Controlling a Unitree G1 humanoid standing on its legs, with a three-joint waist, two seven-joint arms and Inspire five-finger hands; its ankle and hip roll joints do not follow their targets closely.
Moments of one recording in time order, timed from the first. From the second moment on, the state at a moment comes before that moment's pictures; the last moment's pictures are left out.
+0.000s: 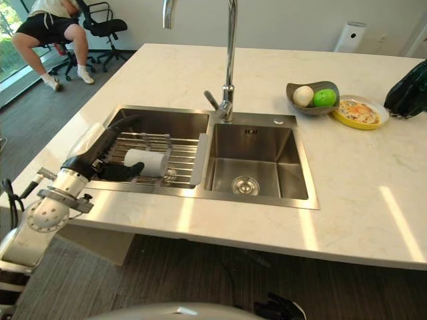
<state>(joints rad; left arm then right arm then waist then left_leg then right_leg) 0.02 0.83 -0.01 -0.14 0.17 -0.15 0.00 0.15 -0.25 0.10 1.17 0.27 -0.07 0.13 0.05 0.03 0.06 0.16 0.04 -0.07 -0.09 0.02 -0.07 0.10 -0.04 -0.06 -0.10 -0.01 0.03</state>
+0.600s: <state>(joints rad) 0.01 0.96 -0.11 0.03 0.62 -0.22 0.11 0.15 -0.27 0.10 1.17 0.27 -0.10 0.15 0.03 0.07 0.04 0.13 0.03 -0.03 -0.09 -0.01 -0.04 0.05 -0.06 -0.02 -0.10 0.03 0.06</state>
